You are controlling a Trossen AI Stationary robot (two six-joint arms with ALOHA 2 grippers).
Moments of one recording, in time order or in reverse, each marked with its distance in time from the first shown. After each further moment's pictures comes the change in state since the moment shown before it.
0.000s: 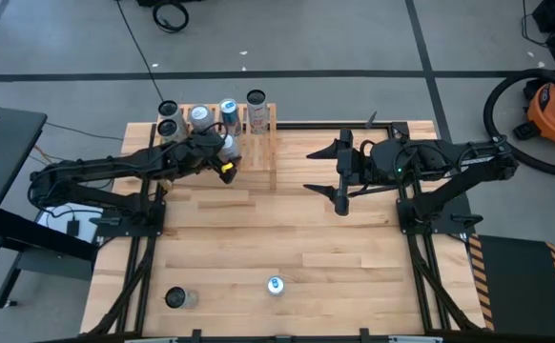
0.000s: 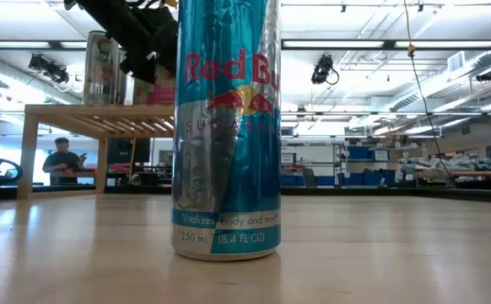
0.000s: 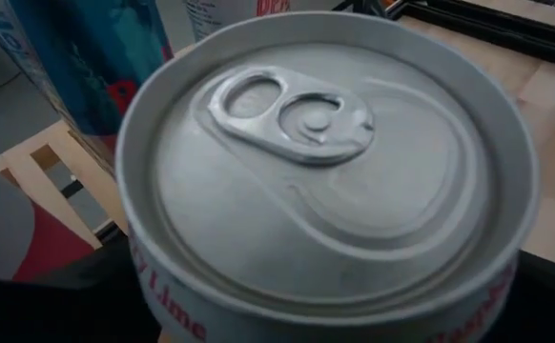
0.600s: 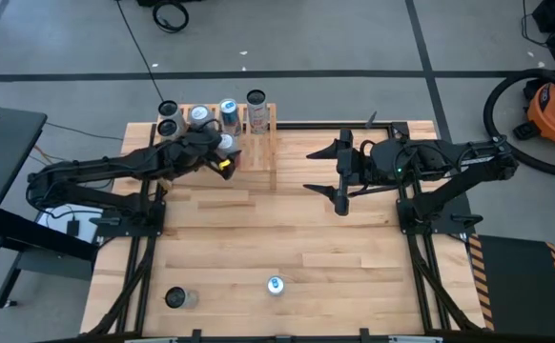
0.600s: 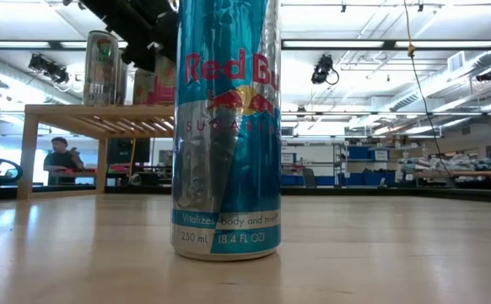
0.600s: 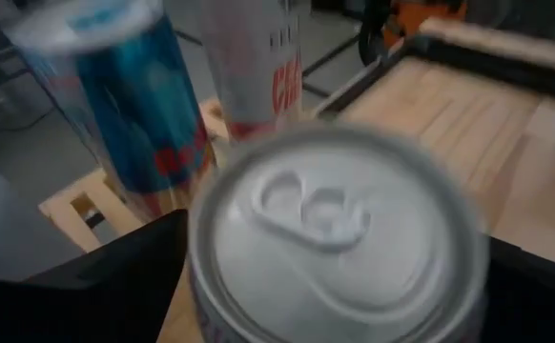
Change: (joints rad) left arm 0.000 -0.032 -0.001 0.072 -0.051 0.074; right arm 0.000 0.000 0.000 0.000 0.000 0.000
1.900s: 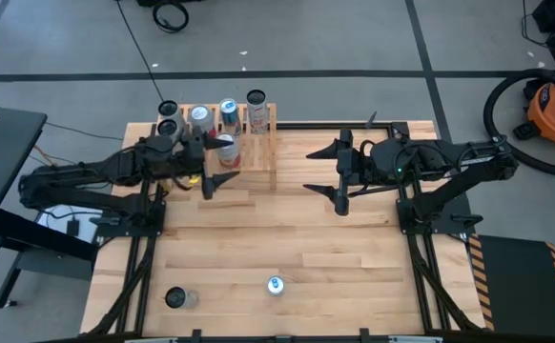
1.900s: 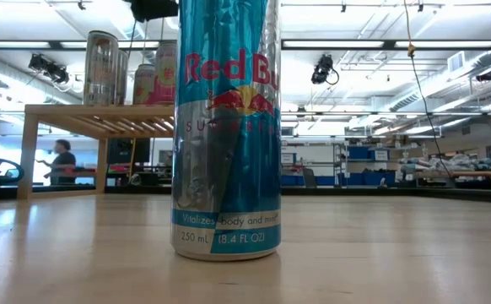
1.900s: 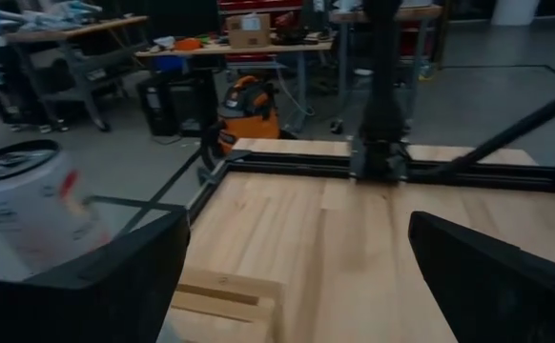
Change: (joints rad) left arm -0.126 -0.181 0.000 0.167 0.348 0.222; right arm 0.000 0.000 0.000 0.000 0.000 0.000
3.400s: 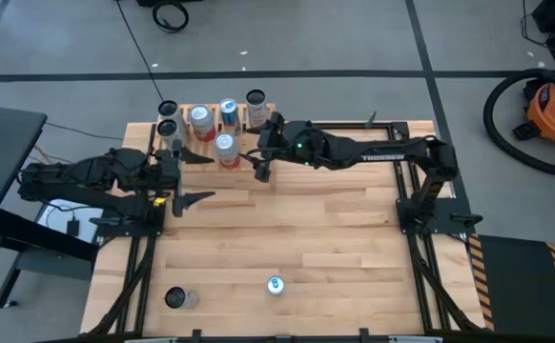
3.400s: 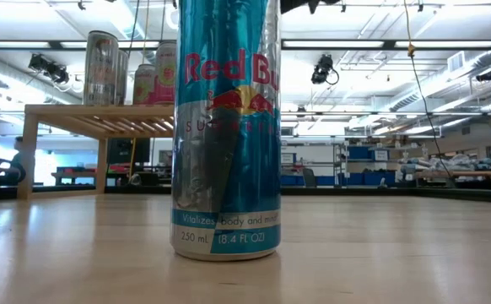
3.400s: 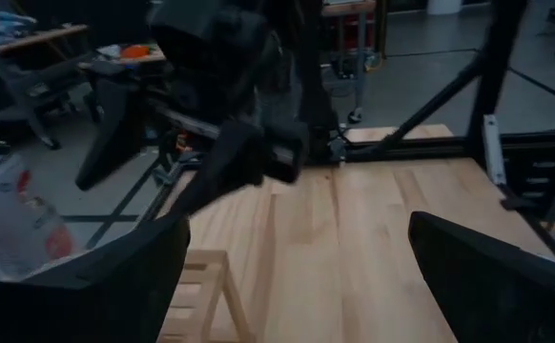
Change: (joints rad) left arm -0.203 -0.201 0.001 -0.223 -0.064 0.018; right arm -0.373 0.491 0.000 0.613 -0.207 -0.194
